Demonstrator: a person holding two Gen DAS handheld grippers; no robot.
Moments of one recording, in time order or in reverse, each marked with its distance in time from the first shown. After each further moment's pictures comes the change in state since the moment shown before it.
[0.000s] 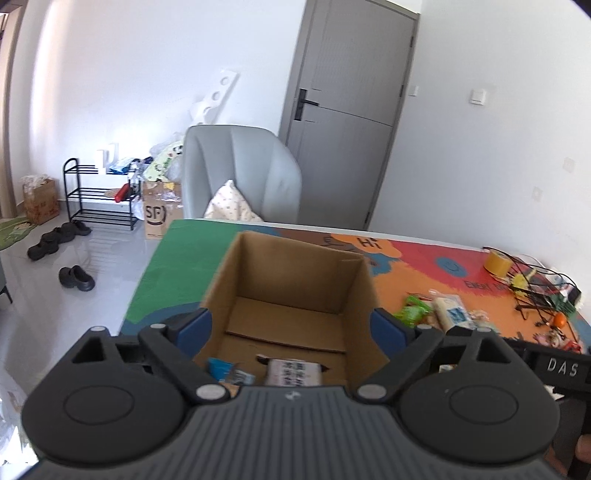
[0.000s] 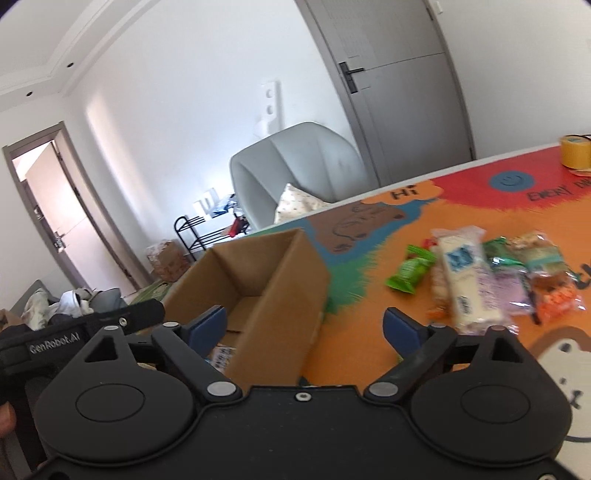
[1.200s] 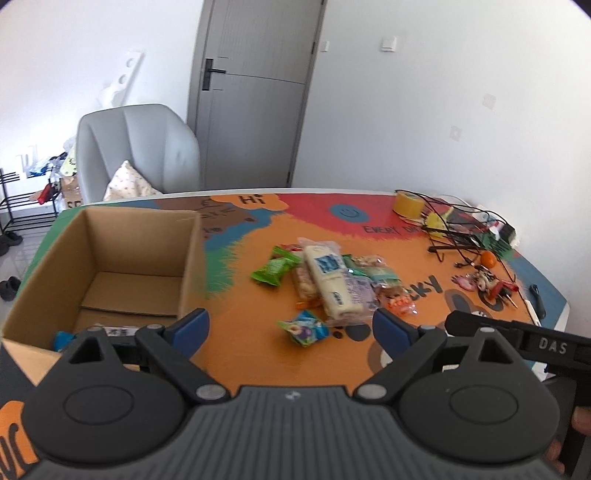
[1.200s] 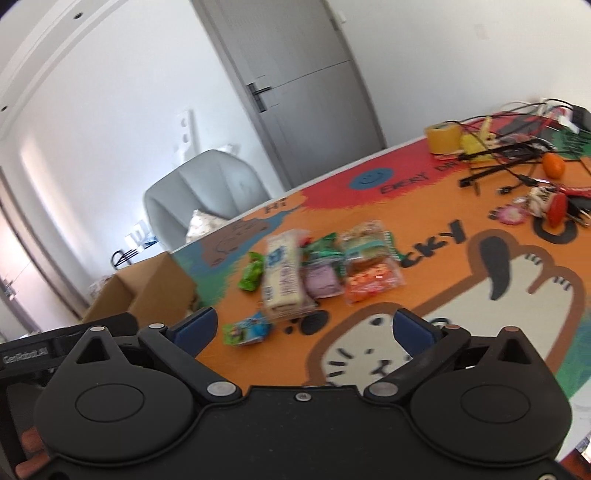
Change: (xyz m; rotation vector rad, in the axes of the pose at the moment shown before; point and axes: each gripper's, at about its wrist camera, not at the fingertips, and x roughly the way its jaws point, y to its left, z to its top) left arm 0.012 -0.123 -0.029 0.150 0.112 -0.206; right arm -0.086 -0.118 -0.017 0.143 -0.053 -0.206
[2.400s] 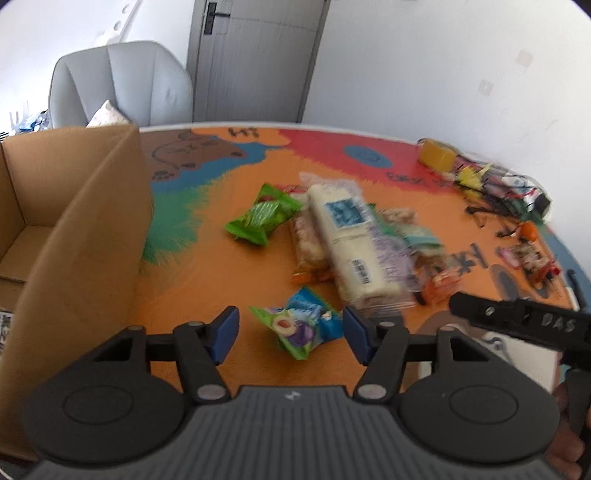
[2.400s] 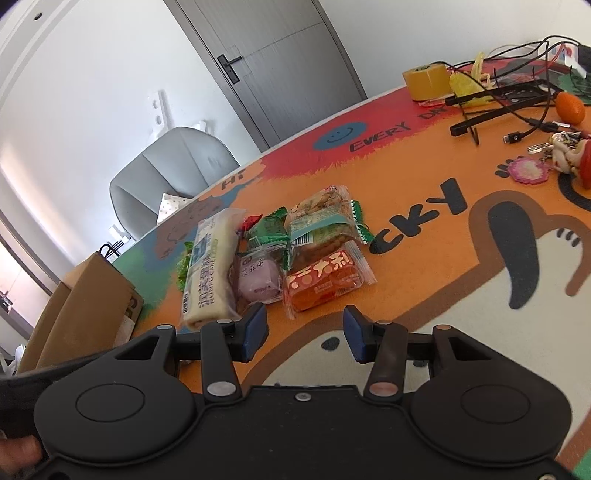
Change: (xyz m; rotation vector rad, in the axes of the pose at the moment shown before) left arm 0.132 -0.002 -0.016 -0.051 0.171 0.029; right arm 0.093 -0.054 0.008 0.076 0.109 0.007
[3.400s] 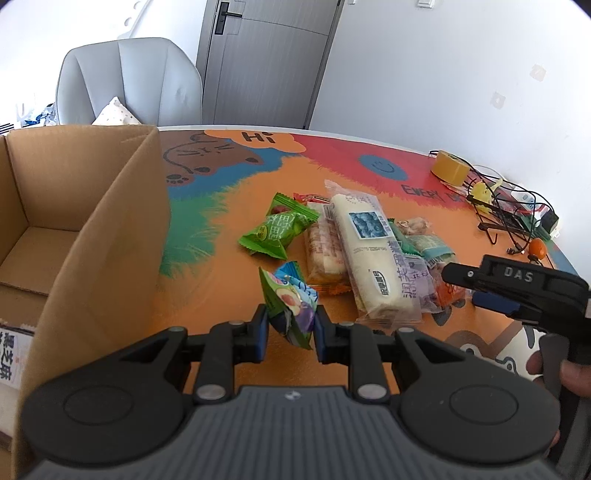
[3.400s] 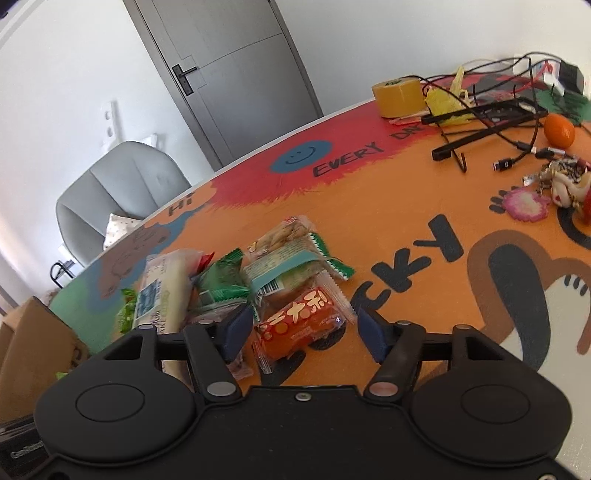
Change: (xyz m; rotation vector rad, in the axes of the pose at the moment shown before) left arm 0.004 0.014 0.010 -0.037 -0.020 -0.008; right arm 0.041 0.010 0.025 0.021 -0.054 -0.183
